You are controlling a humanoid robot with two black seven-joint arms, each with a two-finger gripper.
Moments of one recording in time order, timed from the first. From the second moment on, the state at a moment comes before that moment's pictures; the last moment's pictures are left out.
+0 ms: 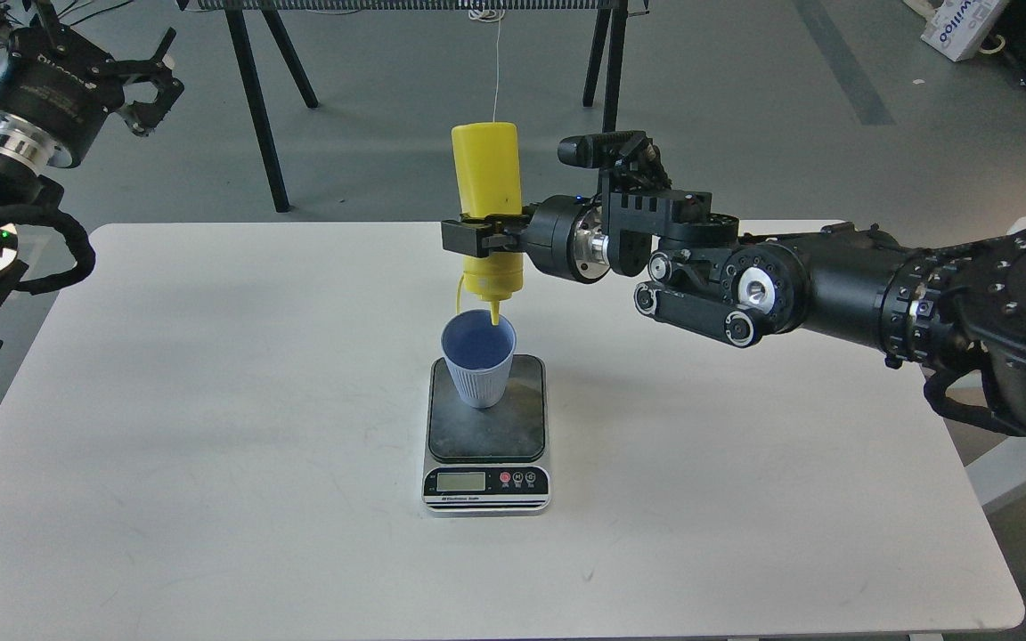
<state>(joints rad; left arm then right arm) -0.84 0.57 -0.86 -0.76 -0.17 -0.44 -0.17 1.40 -0.01 -0.36 0.75 -0.84 -0.05 0.24</state>
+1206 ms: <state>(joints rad) -0.85 0.55 -0.85 -0.76 -0.17 -0.45 -0.17 0.32 -0.66 0.77 1.31 0.26 0.48 0.26</state>
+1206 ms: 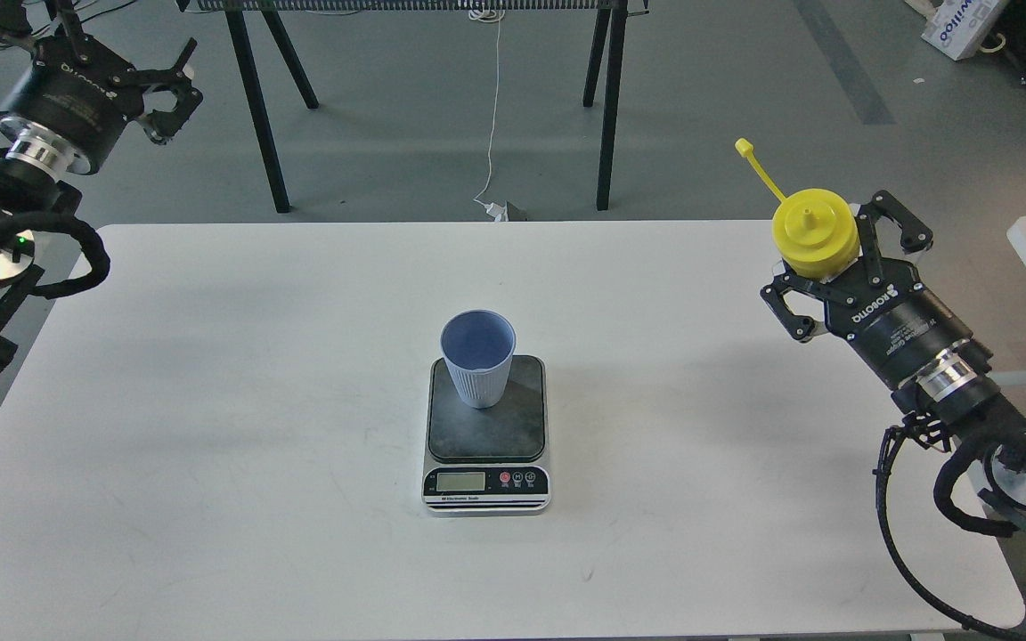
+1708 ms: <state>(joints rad) -0.84 0.60 -0.85 -0.77 -0.17 -0.43 -0.17 0.20 -0.29 0.79 1.03 0.33 0.49 0.29</state>
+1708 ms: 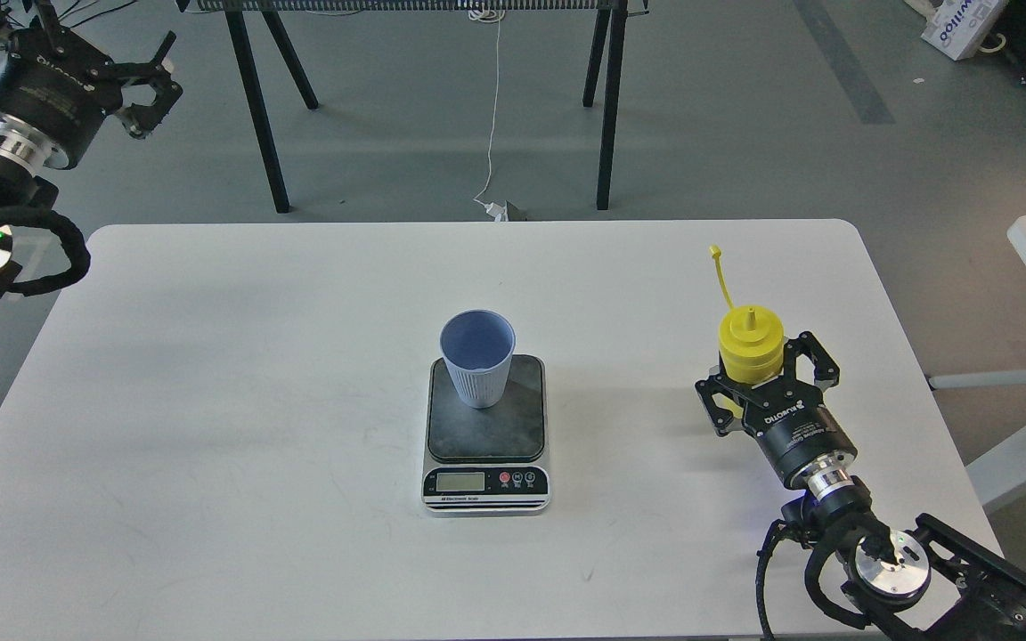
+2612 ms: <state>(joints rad) -0.84 0.60 -0.85 -0.77 -0.17 -0.42 -0.17 0.03 -0.43 0.84 1.15 0.33 0.49 0.29</state>
